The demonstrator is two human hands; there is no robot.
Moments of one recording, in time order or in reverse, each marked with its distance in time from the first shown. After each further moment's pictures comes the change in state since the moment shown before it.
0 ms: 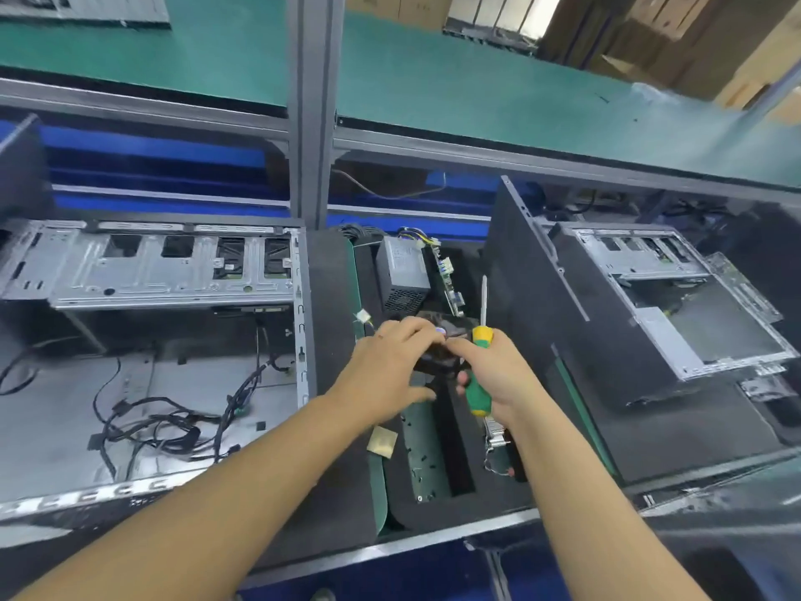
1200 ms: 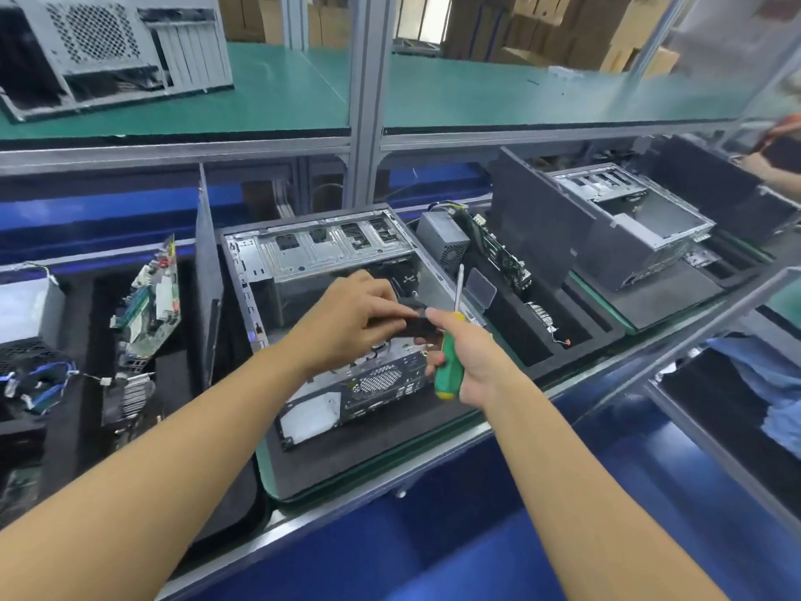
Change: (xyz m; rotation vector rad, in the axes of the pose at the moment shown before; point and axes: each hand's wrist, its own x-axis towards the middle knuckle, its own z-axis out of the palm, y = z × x) left_hand -0.248 -0.124 -0.216 0.031 0.068 0.549; right_hand -0.255 0.034 0.269 0.515 -0.009 0.070
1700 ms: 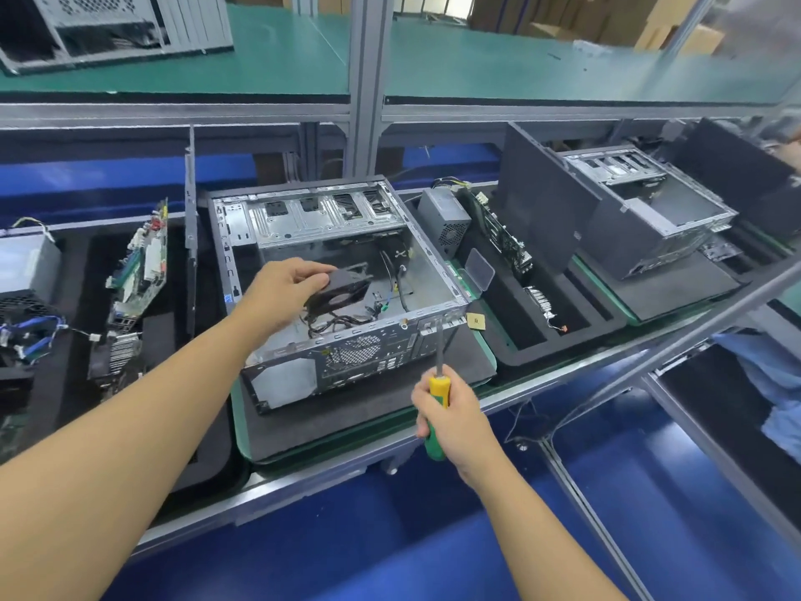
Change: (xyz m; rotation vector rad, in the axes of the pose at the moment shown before) left_hand -0.027 -0.046 0.034 -0.418 0.178 -0.801; right_hand -0.024 0.097 -0.089 -0.572 -0.093 -0.314
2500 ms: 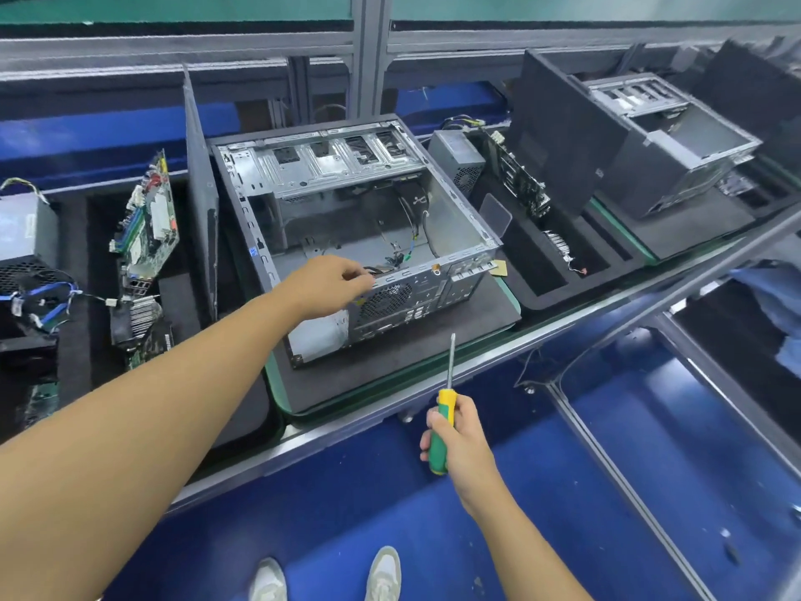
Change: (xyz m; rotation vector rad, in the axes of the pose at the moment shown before) left_hand -0.017 -0.034 0.013 0.354 -0.387 0.029; right_hand -0.065 0.082 0.068 0.142 0.150 0.238
